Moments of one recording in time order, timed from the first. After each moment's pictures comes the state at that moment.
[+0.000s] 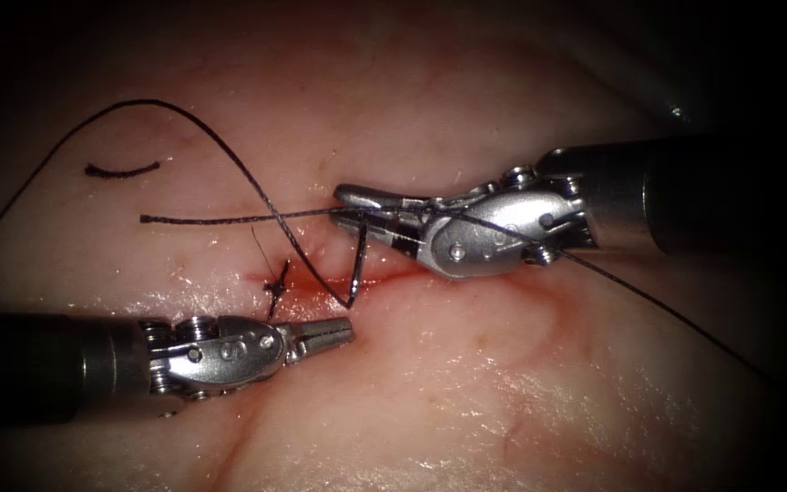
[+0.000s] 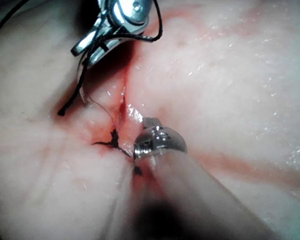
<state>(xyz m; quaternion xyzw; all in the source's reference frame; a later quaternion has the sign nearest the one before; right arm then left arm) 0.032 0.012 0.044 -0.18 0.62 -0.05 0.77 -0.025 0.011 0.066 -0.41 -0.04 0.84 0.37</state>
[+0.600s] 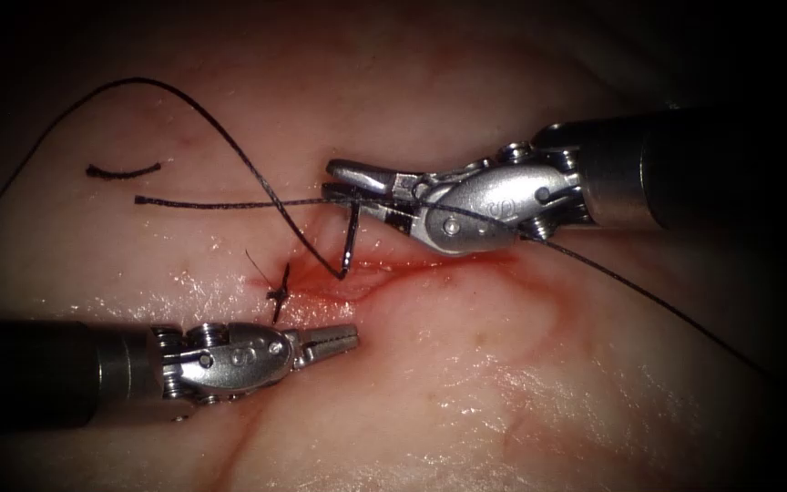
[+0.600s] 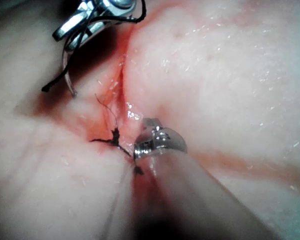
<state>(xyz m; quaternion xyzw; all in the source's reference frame) 0.033 0.014 0.044 -0.17 0.62 -0.03 0.77 -0.025 0.010 0.068 -0.40 -0.04 0.84 0.36</state>
